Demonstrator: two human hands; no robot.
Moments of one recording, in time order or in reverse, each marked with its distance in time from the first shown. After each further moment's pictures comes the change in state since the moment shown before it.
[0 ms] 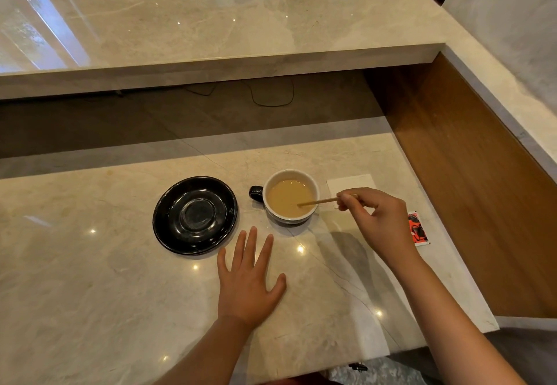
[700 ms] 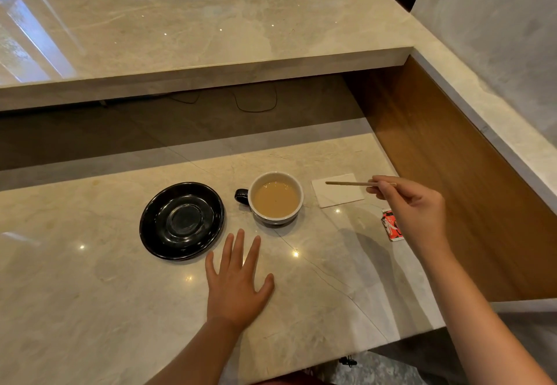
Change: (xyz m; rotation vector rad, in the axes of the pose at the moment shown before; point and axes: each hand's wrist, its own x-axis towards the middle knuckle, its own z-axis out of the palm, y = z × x) left_hand -0.001 0.002 -0.005 0.015 -0.015 0.003; right_hand -0.003 0.029 -0.058 0.171 0.191 0.036
